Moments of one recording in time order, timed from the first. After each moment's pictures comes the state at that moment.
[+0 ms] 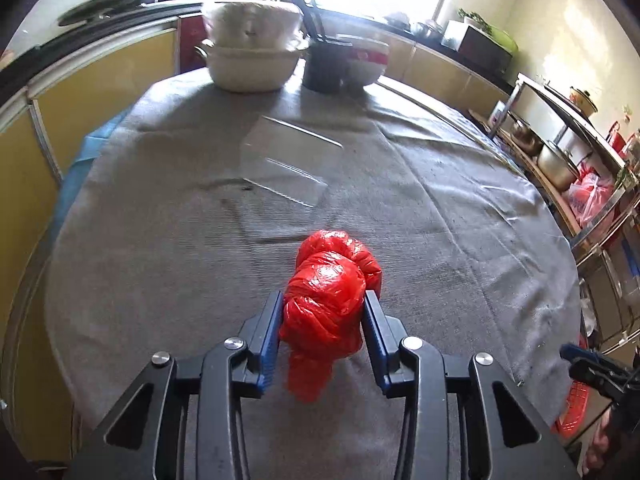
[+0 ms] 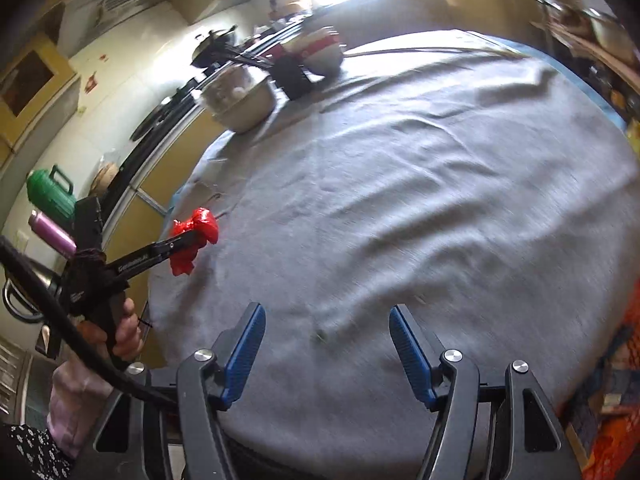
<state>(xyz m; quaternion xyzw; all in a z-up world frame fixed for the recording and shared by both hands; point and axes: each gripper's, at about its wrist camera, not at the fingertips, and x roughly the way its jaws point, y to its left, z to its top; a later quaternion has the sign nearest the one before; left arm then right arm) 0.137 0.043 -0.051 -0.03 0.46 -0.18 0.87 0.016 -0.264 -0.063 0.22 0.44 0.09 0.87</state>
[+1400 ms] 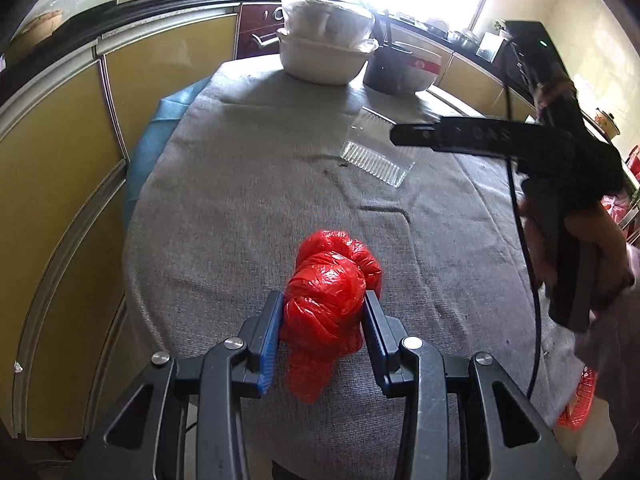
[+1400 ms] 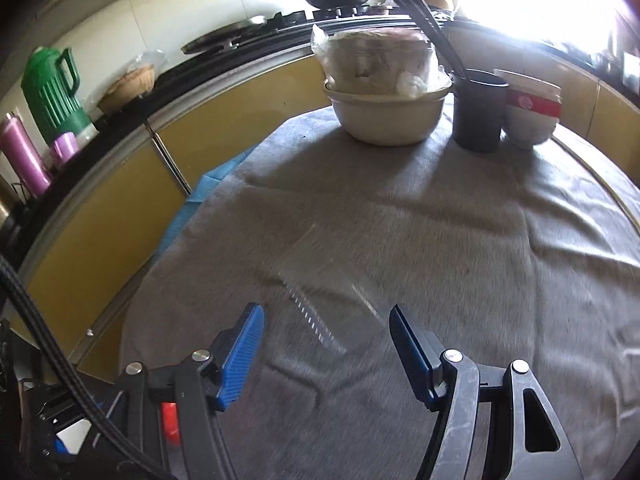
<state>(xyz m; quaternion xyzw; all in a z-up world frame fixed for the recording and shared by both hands) 0.118 0.118 -0.057 -0.05 0.47 -0.13 0.87 0.267 -0.069 -0.050 0.01 0.45 0.20 0.87</state>
